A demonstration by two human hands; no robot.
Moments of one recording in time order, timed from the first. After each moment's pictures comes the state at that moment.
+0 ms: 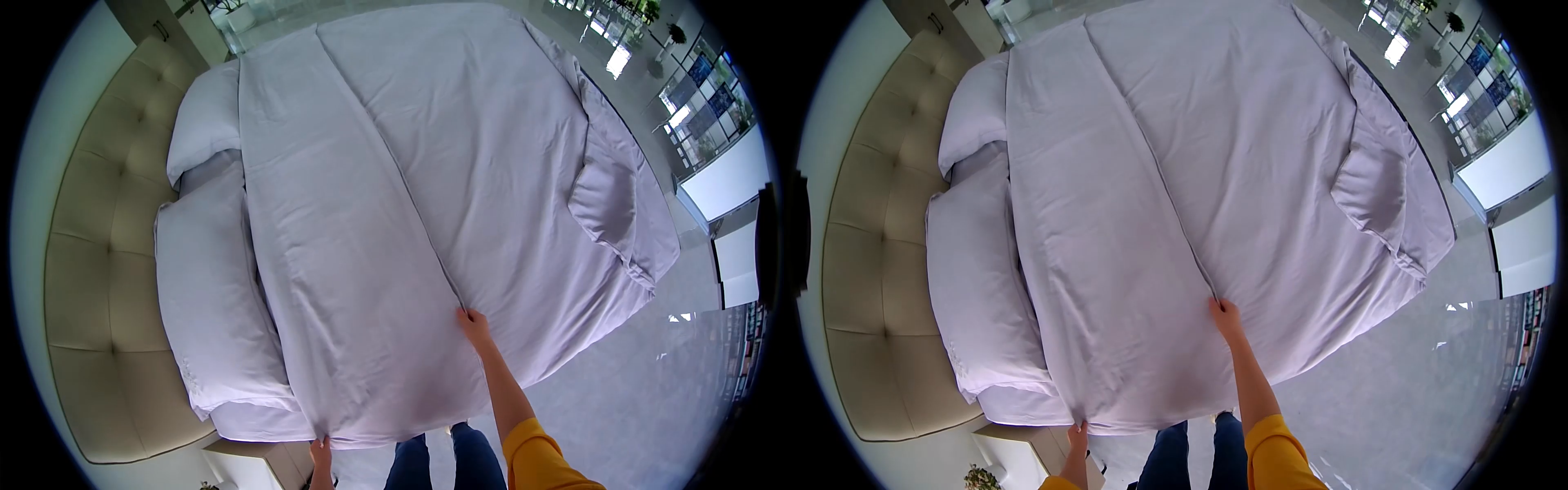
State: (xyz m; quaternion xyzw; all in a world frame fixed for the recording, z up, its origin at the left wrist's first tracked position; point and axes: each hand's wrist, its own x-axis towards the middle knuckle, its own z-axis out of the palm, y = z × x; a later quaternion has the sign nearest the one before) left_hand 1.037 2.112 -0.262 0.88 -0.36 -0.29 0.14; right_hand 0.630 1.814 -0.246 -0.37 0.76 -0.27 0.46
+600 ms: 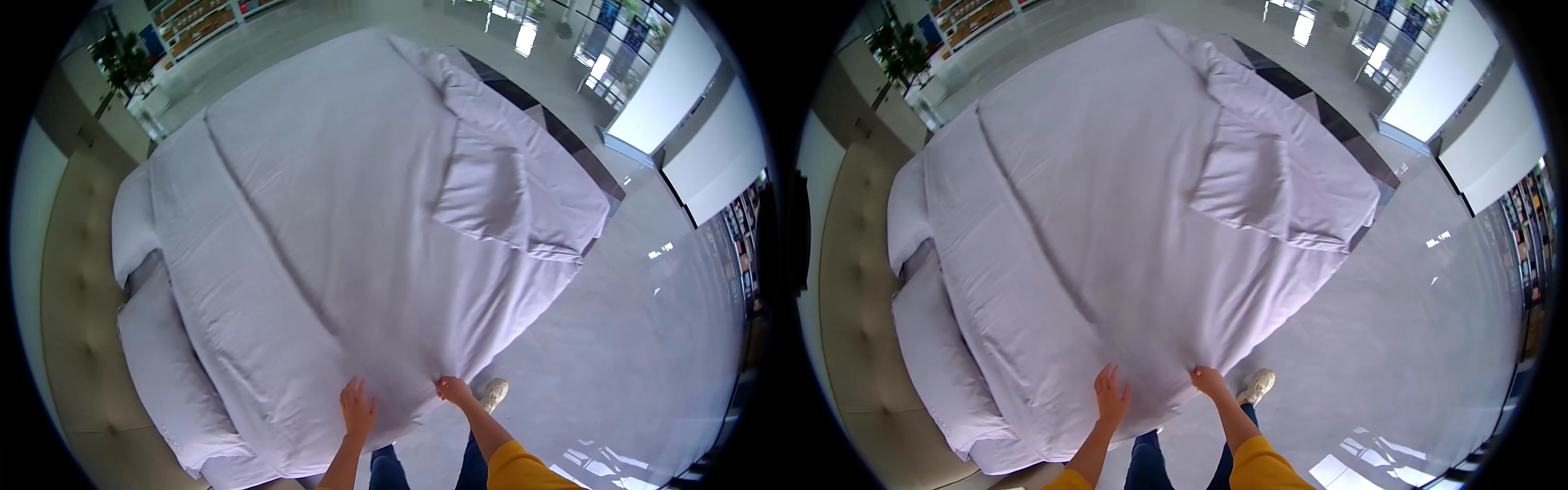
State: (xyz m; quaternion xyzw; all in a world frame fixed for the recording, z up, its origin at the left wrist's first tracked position) left_hand 0.709 1.908 -0.184 0.58 -0.78 -0.20 0.12; right_hand 0.472 1.973 -0.249 -0.33 0.76 -0.10 0.55
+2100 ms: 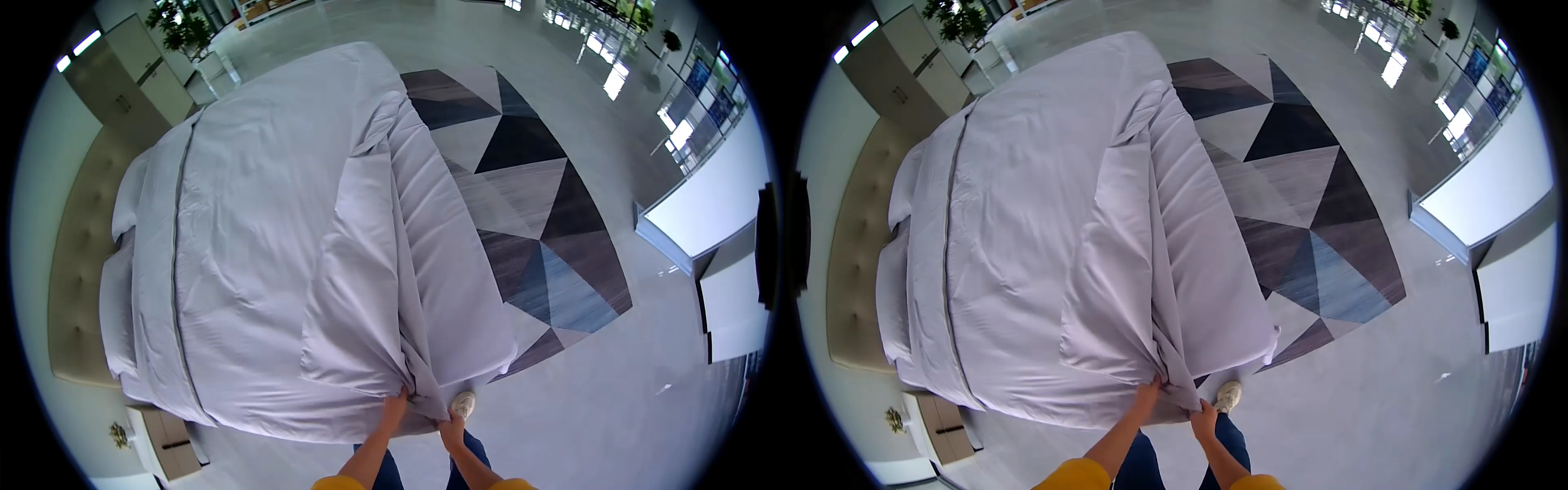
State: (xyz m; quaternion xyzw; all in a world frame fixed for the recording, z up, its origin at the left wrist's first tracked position) left_hand -0.043 1.865 -0.239 0.77 -0.30 -0.55 0.11; right_hand -0.183 1.936 -0.210 -0.32 0.75 -0.31 0.50
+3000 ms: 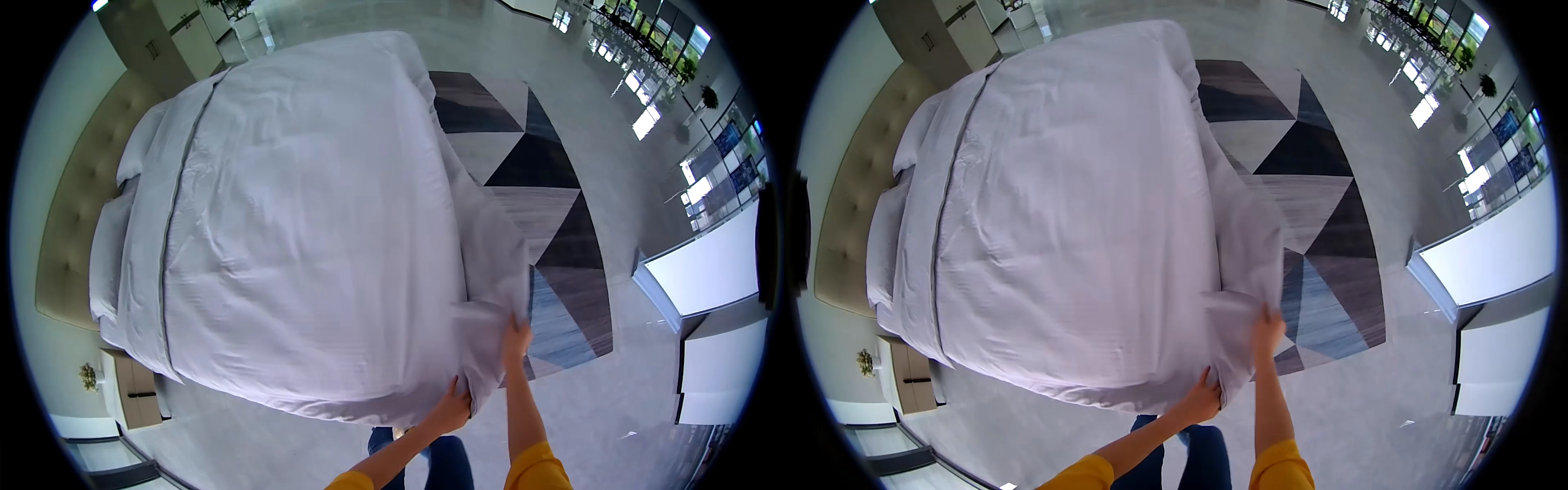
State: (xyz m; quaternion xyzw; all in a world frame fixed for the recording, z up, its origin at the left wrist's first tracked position) left_hand -0.229 1.833 -0.165 0.33 -0.91 -0.25 -0.04; right_hand -0.365 1.701 -0.155 -0.42 0.82 -0.33 0.19
